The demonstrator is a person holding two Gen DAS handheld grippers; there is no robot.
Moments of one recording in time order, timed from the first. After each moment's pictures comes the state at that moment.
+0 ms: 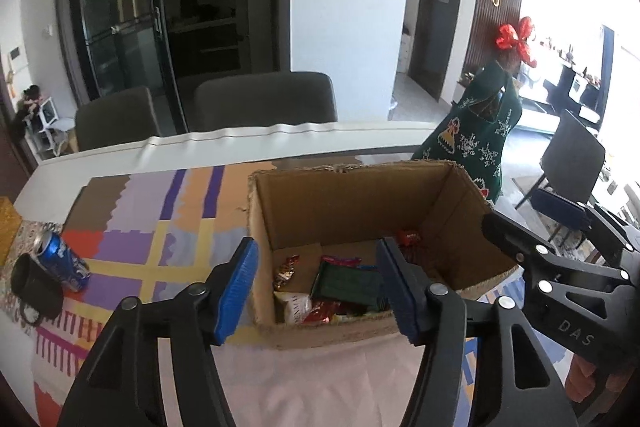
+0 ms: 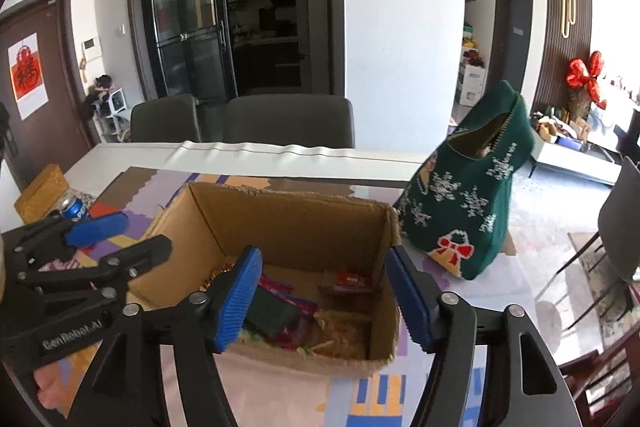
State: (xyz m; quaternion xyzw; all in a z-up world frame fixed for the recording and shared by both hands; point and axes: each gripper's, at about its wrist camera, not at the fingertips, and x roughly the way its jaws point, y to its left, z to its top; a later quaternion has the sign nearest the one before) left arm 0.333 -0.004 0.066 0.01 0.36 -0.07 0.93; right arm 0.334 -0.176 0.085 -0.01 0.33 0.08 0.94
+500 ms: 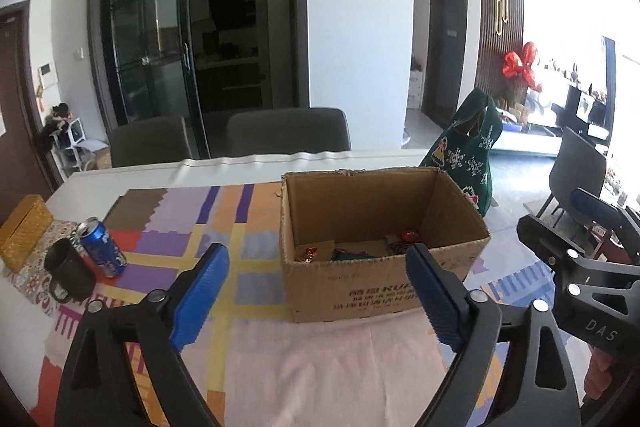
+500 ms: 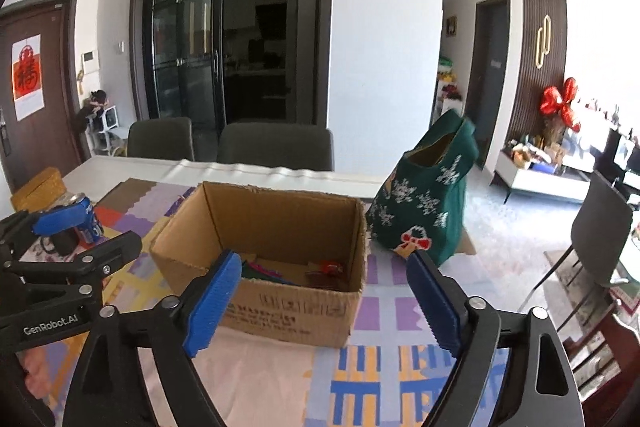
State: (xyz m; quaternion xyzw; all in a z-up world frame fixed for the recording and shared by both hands) left arm 0.234 0.006 0.086 0.02 0.28 -0.04 0.96; right arm 0.239 -0.182 0.109 -0.03 0.26 0.04 0.96
